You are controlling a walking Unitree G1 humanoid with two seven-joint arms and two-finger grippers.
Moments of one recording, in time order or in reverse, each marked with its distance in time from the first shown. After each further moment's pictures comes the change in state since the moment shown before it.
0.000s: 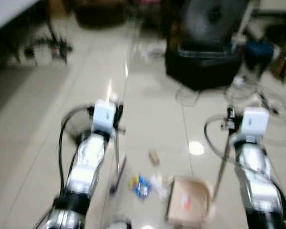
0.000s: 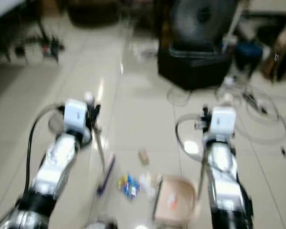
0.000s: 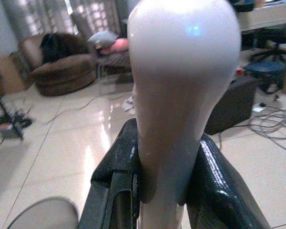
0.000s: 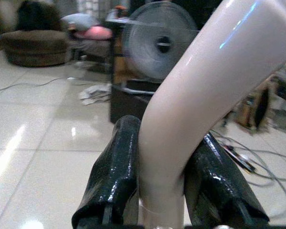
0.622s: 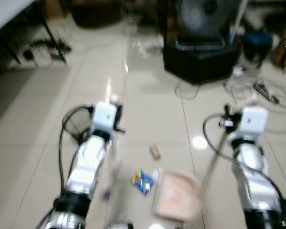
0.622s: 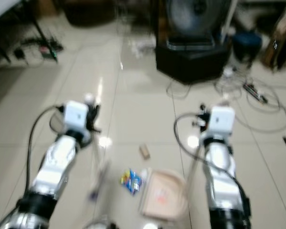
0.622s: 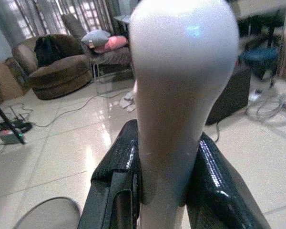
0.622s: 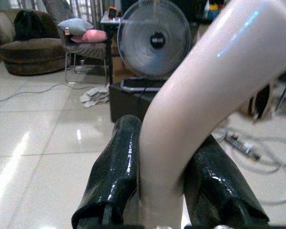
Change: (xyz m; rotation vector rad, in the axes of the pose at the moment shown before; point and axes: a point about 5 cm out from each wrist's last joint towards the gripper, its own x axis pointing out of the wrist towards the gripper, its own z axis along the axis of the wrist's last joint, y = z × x) left arm 0.001 -0.006 0.001 -0.004 -0.003 -0.012; right arm 0.000 0.000 0.002 0.022 -0.008 0.000
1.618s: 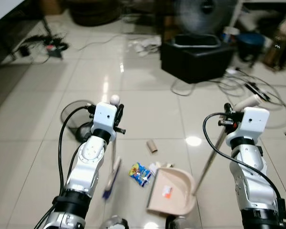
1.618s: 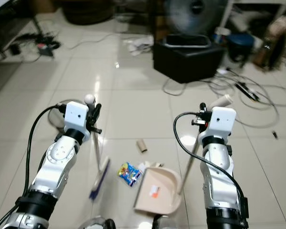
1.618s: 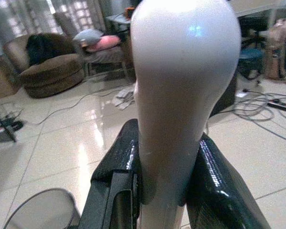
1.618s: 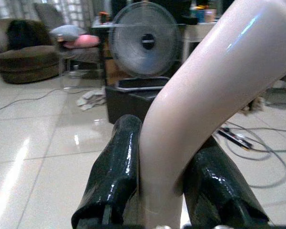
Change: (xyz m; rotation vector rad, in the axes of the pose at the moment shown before) left arm -0.001 0.002 -0.001 0.019 0.010 -0.008; right arm -0.002 0.002 0.002 0.072 -0.010 -0.028
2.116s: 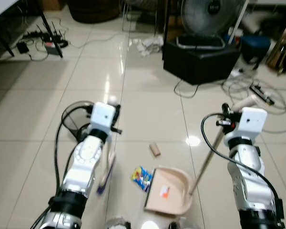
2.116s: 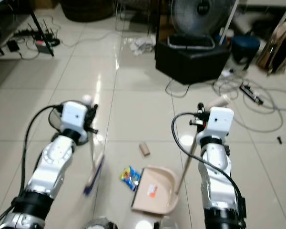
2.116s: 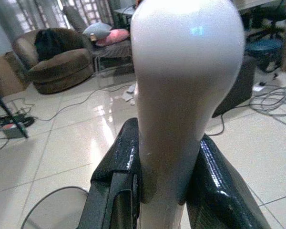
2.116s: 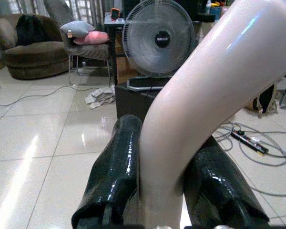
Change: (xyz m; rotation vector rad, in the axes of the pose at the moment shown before) left arm -0.001 0.005 -0.001 0.029 0.008 0.007; right arm 0.000 0.004 0.000 0.007 -0.002 0.007
